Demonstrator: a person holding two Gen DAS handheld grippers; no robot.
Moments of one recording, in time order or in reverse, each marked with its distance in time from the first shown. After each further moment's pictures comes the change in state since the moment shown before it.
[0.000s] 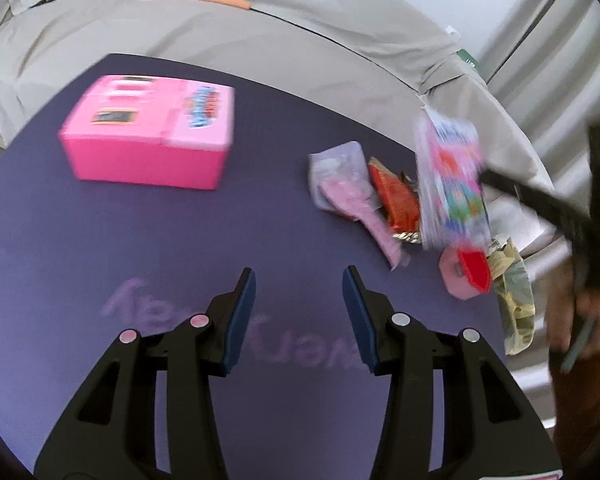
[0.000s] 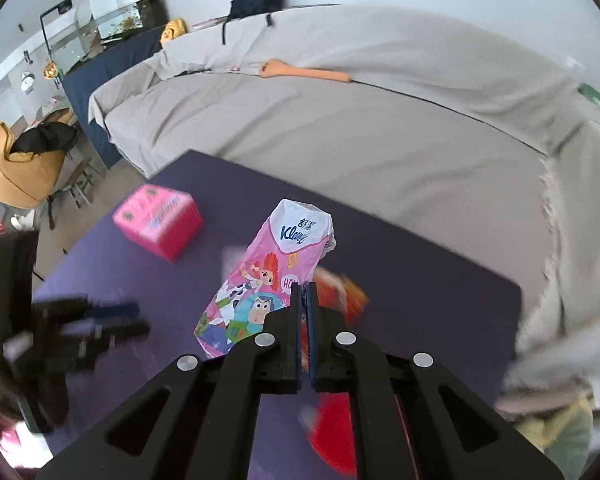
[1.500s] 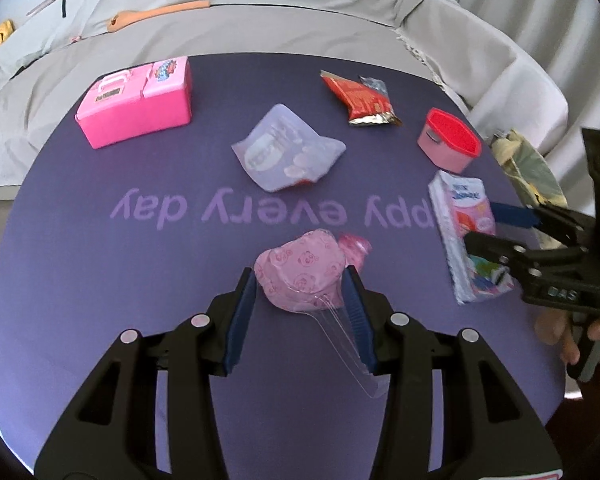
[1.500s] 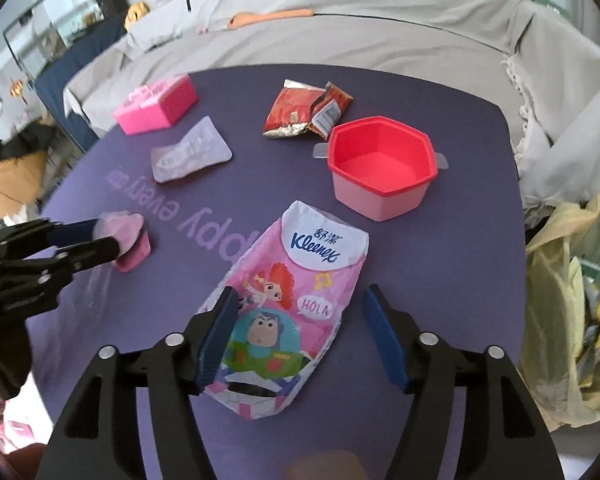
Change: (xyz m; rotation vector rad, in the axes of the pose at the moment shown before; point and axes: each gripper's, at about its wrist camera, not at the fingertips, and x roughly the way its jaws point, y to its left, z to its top) left arm -0.037 -0.040 -0.088 0.265 0.079 0.161; right arm -0.006 0.026 -0.142 0.140 0.148 -0.039
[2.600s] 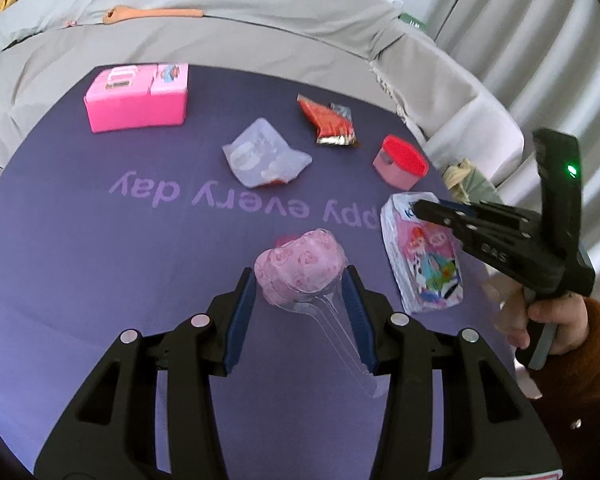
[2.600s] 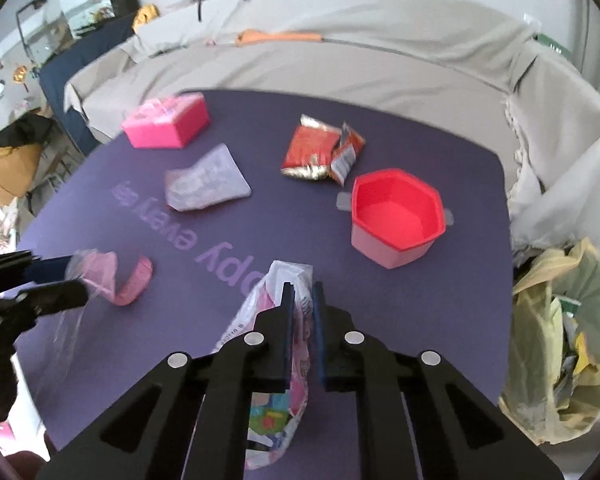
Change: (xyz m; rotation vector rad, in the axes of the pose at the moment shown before) left arm -0.037 0.010 -0.016 -0.088 -0.096 -0.170; right arm -0.025 0.020 0.011 -0.062 -0.111 -0.042
